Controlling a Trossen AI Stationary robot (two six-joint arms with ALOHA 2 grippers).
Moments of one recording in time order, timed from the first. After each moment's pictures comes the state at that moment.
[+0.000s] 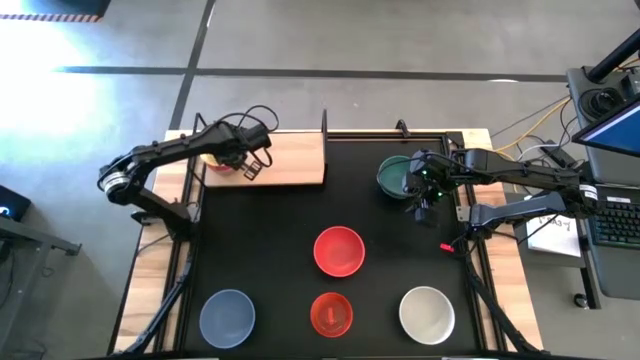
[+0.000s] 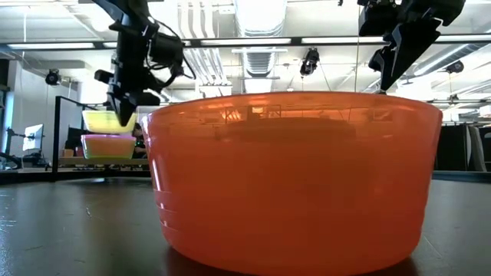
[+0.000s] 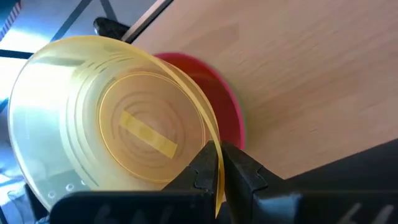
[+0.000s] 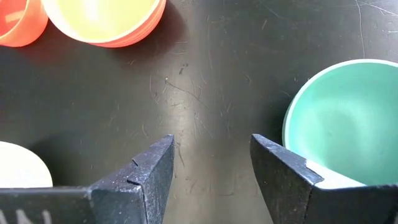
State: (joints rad) left arm 0.59 1.45 1.12 -1.19 -0.51 -0.40; right arm -0.25 1.05 1.00 -1.06 -0.21 -0.09
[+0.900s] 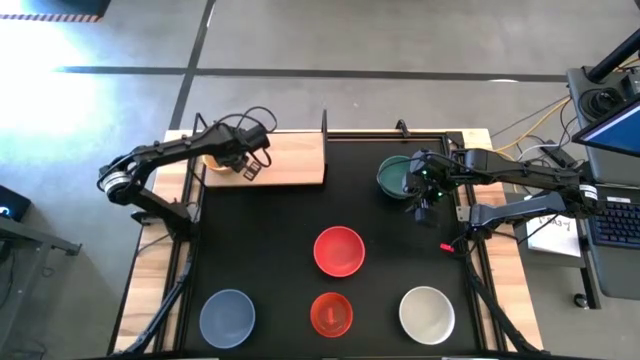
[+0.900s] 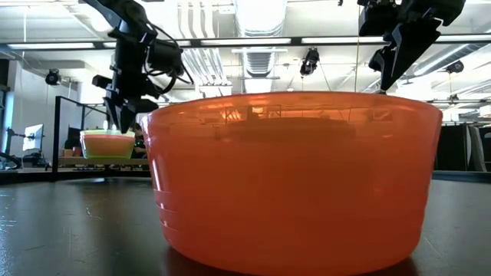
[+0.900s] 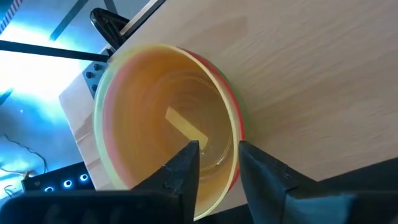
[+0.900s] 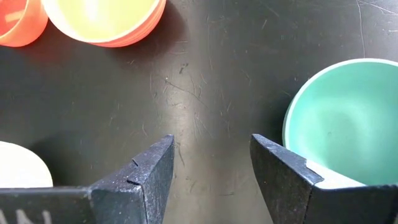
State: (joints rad) left arm 0.62 1.45 1.08 -1.13 -0.52 -0.40; right arm -0.25 1.05 1.00 -1.06 -0.21 -0.09
